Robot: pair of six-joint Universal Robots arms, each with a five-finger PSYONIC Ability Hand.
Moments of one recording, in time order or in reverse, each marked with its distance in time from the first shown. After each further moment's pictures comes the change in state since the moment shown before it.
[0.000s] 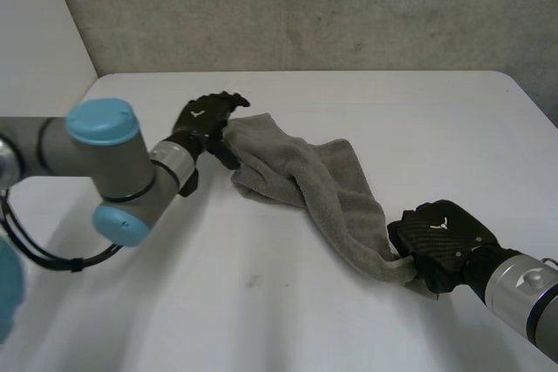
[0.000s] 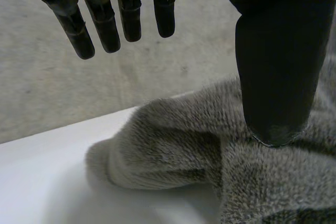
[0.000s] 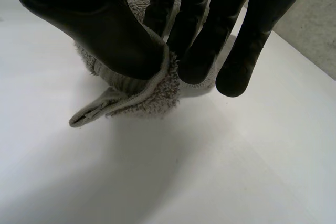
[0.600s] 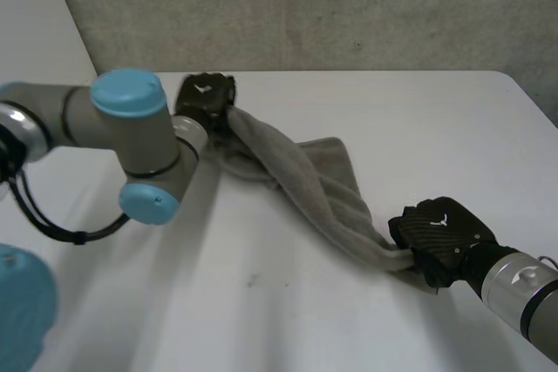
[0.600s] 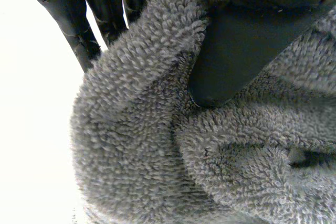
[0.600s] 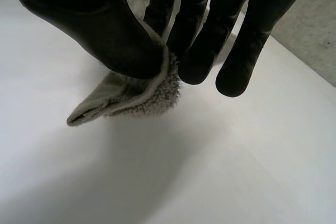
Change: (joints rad) left arm -0.084 -0.011 0.209 -0.155 -0.268 0.212; right arm 0.000 0.025 0.005 -0.065 0.013 0.024; left_hand 0.851 0.881 0.879 0.885 0.856; right_hand 0.000 0.000 0.000 0.000 0.000
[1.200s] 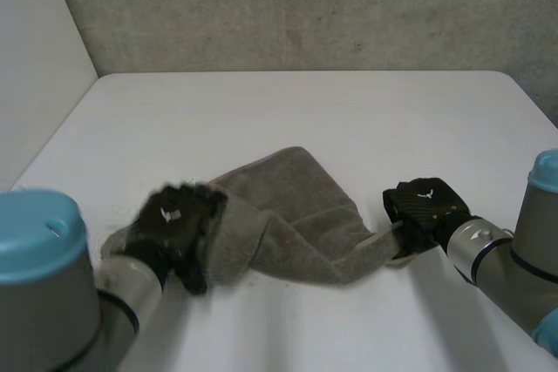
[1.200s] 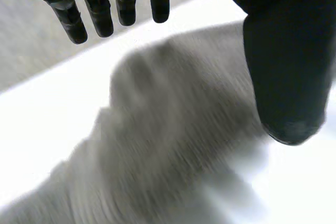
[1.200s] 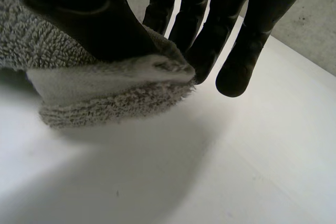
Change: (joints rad) left arm -0.098 0.667 -0.953 -0.041 -0.062 -0.003; right arm 0.087 0.304 -0.230 -0.125 0.162 0.168; left_hand -1.001 -1.039 -1.036 -1.039 -0.982; right_hand 0.000 0.000 0.000 0.000 0.000
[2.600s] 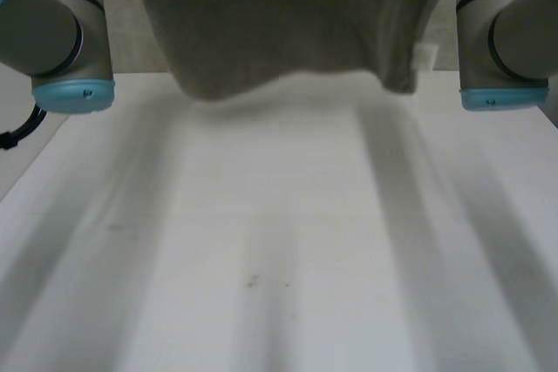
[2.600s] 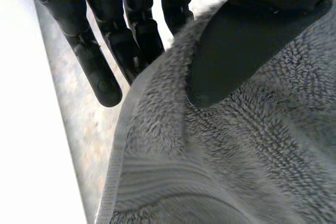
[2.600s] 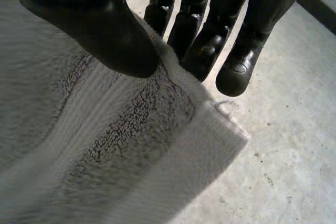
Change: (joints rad) left arm 0.218 -0.360 0.994 0.379 -0.093 0.091; right arm 0.146 0.116 -0.868 -0.466 0.274 -0.104; left_hand 1.010 1.043 1.041 1.041 0.990; right_hand 0.001 0.001 0.000 0.005 0.009
